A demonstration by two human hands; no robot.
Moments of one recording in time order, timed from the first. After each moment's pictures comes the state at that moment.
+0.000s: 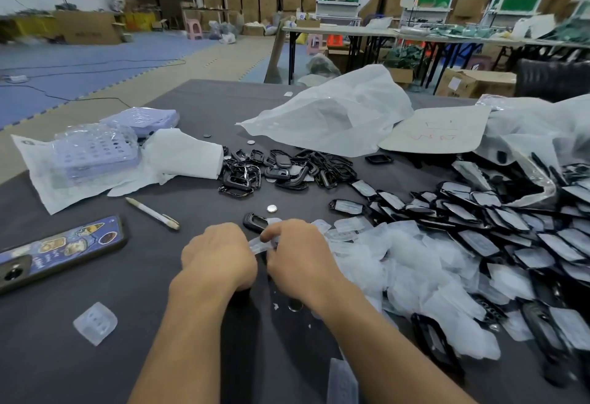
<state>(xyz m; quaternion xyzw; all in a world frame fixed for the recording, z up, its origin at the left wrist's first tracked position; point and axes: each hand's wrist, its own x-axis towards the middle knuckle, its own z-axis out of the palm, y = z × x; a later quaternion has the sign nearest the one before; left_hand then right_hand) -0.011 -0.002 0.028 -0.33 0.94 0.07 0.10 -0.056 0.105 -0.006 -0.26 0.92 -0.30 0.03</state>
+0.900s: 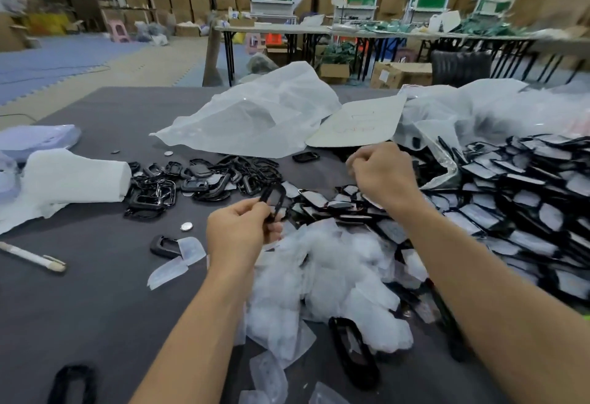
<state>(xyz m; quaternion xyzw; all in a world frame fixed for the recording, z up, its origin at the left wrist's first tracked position) -0.101 0.103 -0.003 -0.22 0.59 0.76 -0.16 -0.198 0.297 0.053 -0.01 0.92 -0.38 -0.13</state>
